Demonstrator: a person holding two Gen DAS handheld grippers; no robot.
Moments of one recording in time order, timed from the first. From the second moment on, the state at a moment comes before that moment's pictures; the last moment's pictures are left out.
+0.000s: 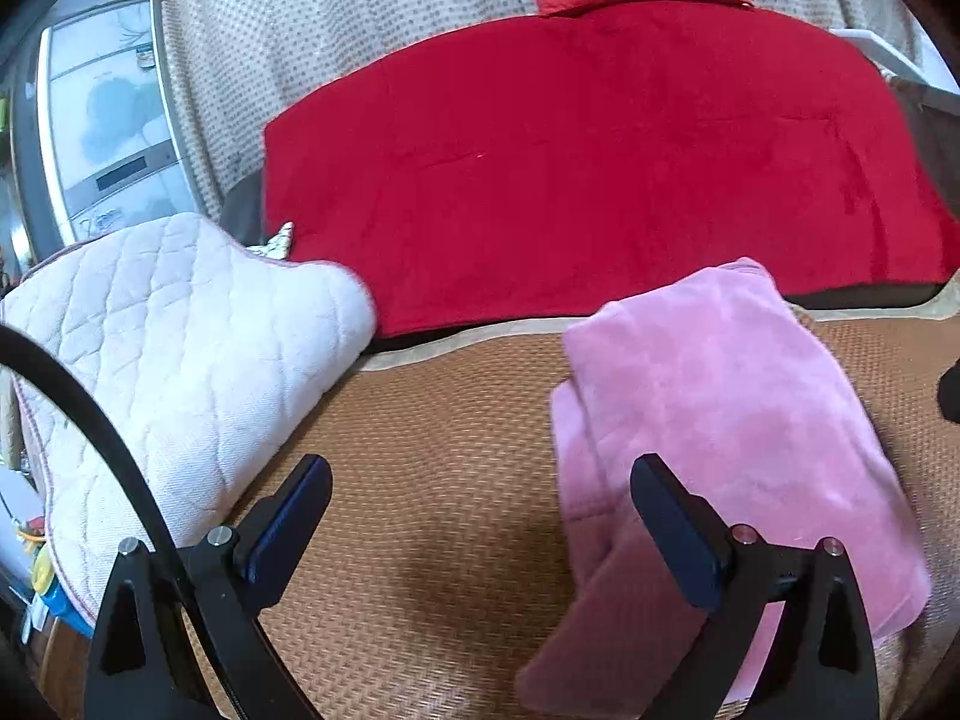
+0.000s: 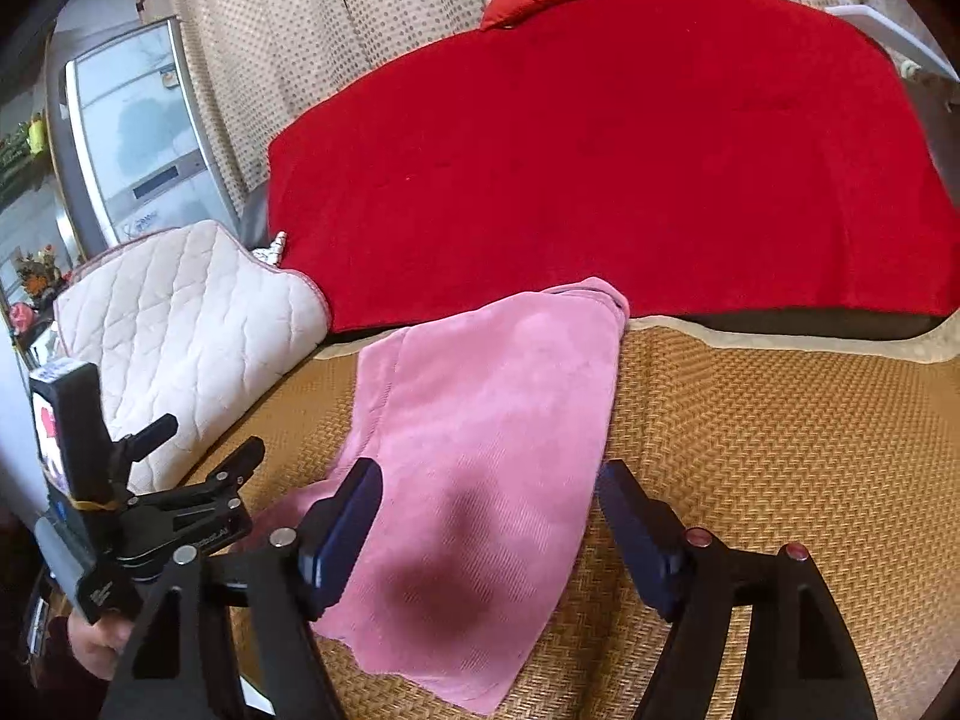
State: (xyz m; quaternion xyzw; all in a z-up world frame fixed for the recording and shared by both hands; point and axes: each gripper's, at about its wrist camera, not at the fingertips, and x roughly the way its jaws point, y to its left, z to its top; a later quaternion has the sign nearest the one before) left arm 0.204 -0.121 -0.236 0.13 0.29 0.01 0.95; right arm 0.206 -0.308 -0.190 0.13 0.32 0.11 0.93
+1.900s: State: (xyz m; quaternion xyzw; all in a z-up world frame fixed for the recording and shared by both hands) left arm 0.258 -0.100 -0.314 -0.21 0.56 -0.28 0.75; right arm 0.296 -0.369 -0.321 0.46 0.43 0.24 0.74
